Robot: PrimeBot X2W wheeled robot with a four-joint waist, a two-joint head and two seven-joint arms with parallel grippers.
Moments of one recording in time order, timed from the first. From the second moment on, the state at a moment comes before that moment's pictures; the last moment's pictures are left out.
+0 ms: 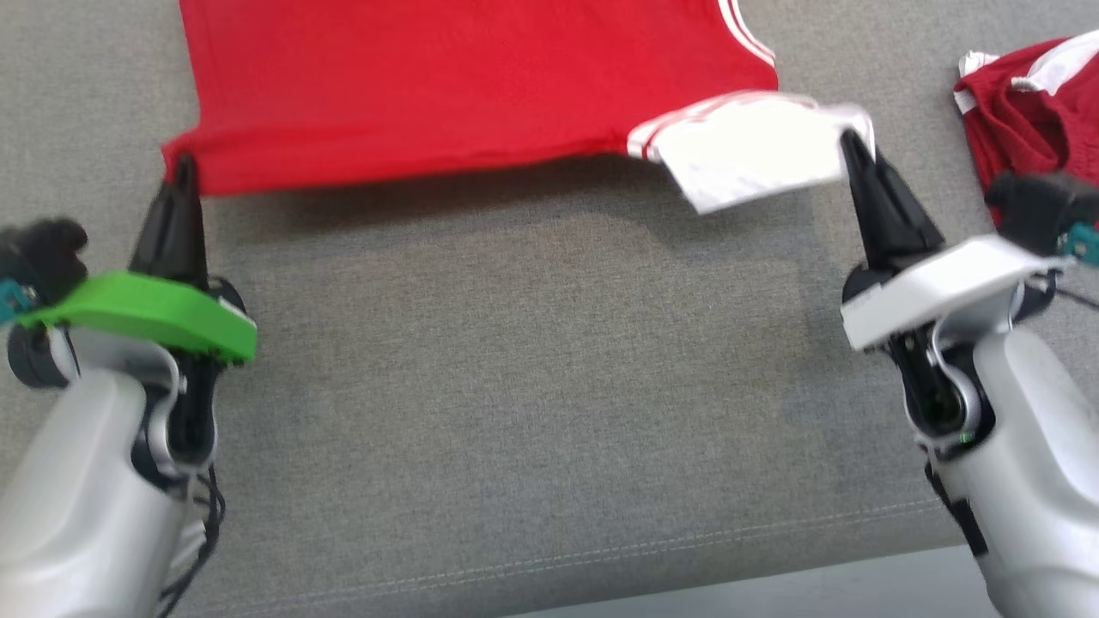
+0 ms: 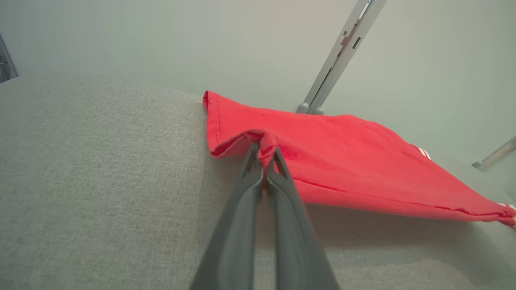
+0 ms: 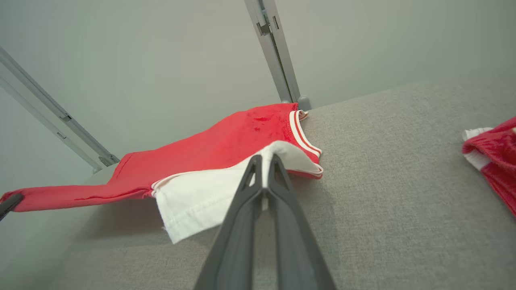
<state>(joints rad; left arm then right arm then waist) -0.63 0.44 -0.44 0.42 -0.94 0.06 -0.22 -0.55 -0.28 0.24 0.26 0.68 0.13 -0.11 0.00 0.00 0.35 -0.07</state>
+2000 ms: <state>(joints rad) 0.16 0.27 -0.31 0.11 -0.89 0.17 -0.18 0.18 -0.07 -0.02 -0.14 0.61 0.13 0.32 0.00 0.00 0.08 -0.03</state>
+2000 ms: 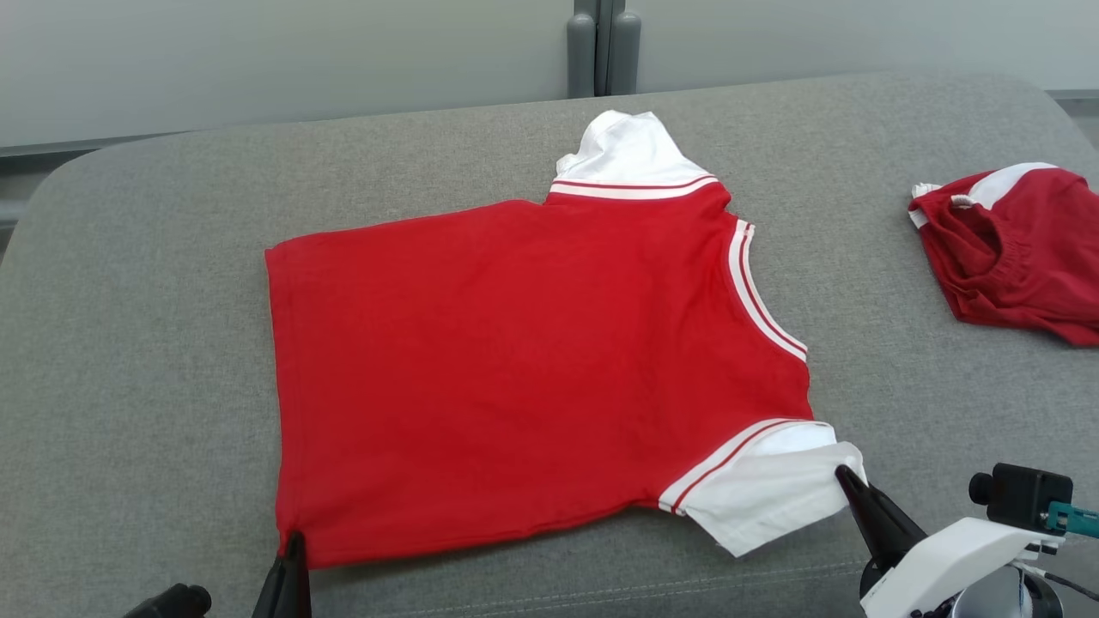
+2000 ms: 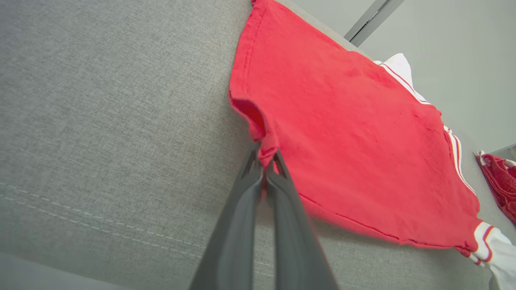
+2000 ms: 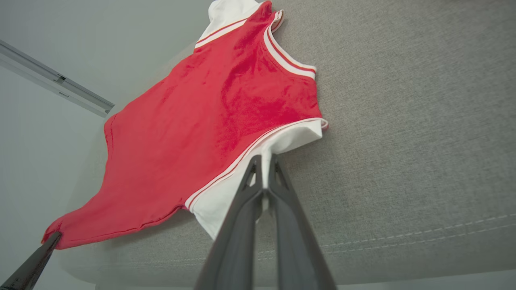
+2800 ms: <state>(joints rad) -0.10 0.19 -0.25 0.17 -1.00 0.31 -0.02 -0.21 -0.07 -0.05 0.12 0.54 0.13 0.34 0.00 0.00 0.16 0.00</state>
